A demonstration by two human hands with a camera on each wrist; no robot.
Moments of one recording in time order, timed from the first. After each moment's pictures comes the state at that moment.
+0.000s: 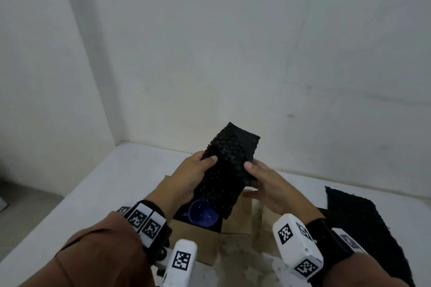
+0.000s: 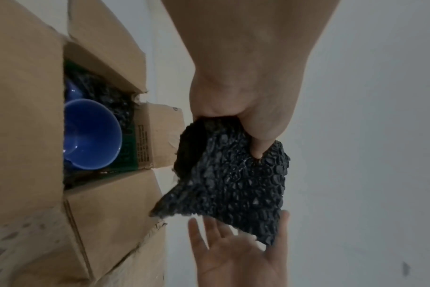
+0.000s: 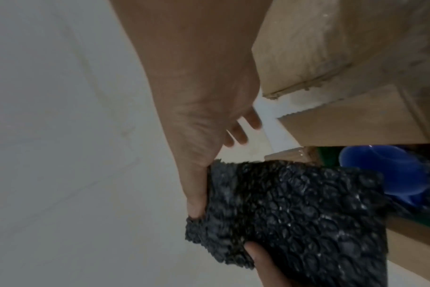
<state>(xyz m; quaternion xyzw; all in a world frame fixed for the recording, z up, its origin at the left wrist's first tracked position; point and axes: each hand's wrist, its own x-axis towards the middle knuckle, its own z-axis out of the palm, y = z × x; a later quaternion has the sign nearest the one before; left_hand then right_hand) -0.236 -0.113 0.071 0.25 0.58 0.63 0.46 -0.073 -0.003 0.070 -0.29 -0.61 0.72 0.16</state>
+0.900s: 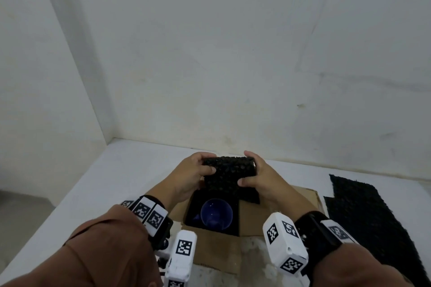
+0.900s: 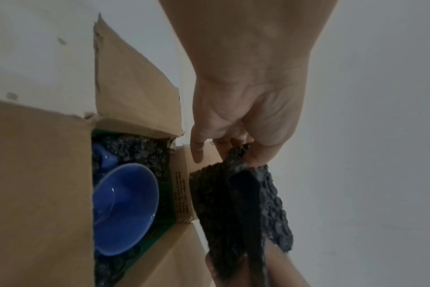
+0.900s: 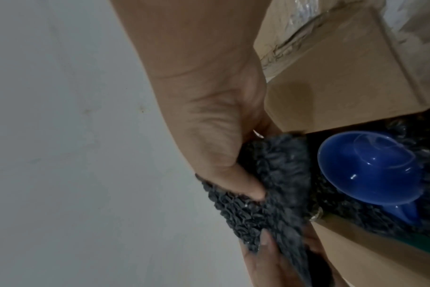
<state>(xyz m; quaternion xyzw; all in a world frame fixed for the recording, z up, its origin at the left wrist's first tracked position) -0.302 -0.104 0.028 0.27 0.57 0.58 0.52 -0.127 -0.003 0.033 -0.37 -0.66 0.63 0.18</state>
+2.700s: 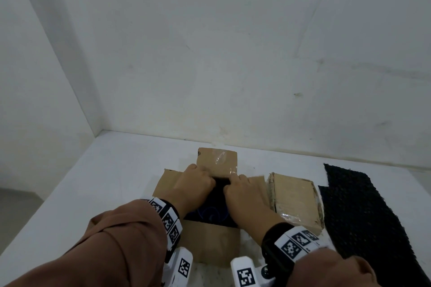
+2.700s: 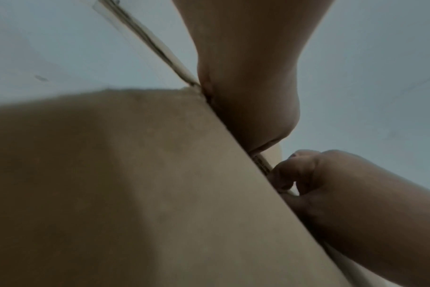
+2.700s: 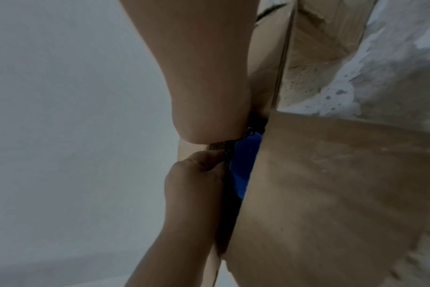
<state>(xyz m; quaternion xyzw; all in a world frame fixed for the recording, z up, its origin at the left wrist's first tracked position) -0.293 -0.089 -0.031 0.73 0.68 -0.09 -0.03 -0.141 -0.053 -0.002 -0.31 -0.95 -0.04 -0.07</state>
